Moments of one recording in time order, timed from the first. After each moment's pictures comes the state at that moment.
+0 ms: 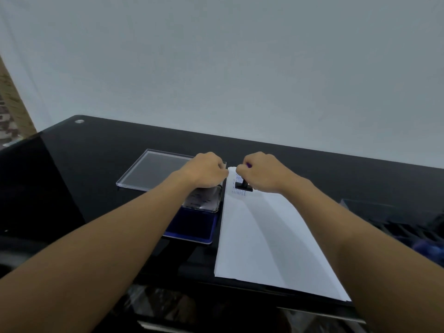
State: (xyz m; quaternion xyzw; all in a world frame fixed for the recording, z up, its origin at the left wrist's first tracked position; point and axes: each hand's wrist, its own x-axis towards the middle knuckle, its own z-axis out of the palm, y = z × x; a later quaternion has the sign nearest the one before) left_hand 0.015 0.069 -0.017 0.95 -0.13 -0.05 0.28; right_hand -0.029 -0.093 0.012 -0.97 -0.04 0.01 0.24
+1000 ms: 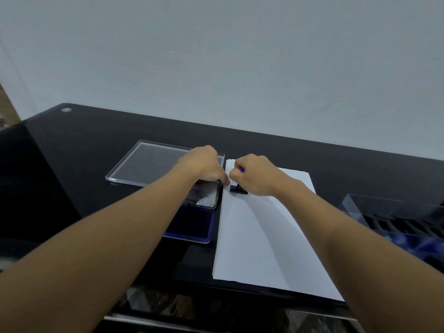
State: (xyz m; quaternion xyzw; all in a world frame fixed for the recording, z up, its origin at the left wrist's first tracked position) left_hand 0.047 0.058 -0.039 0.97 -0.09 -0.10 0.22; right_hand -0.013 -0.089 -0.019 -0.98 -0.05 0.03 0.19
